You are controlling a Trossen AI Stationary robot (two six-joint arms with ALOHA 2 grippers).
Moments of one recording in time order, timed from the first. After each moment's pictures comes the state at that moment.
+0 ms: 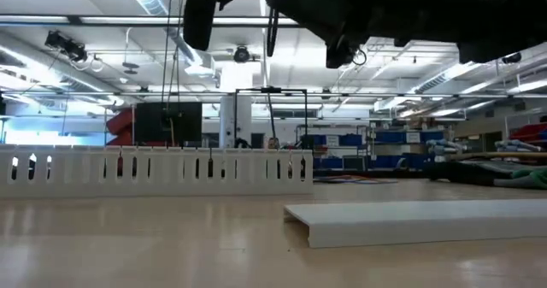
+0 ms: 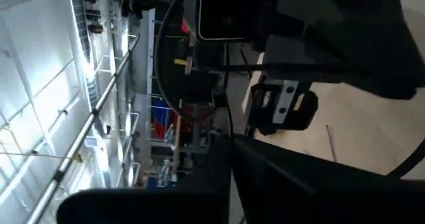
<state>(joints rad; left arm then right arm) -0.36 1.49 0.82 0.59 -0.69 1.33 0.33 1.81 0.69 1.28 0.30 0.08</state>
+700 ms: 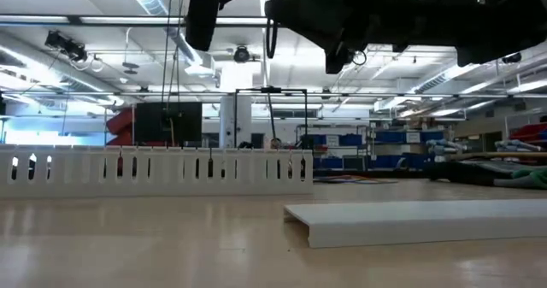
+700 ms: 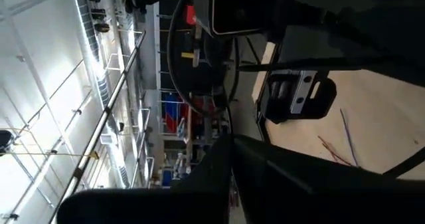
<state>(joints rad) -0.36 1.49 0.82 0.61 -0.73 1.39 0.32 1.81 0.69 1.26 0.31 0.08</state>
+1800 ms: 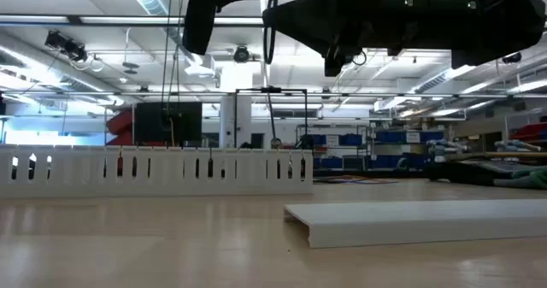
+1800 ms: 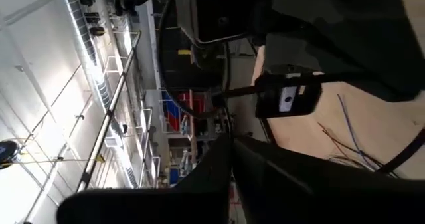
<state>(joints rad) -0.36 1.49 0.82 0.56 -0.75 1.44 0.30 1.81 0.69 1.25 0.31 0.07</state>
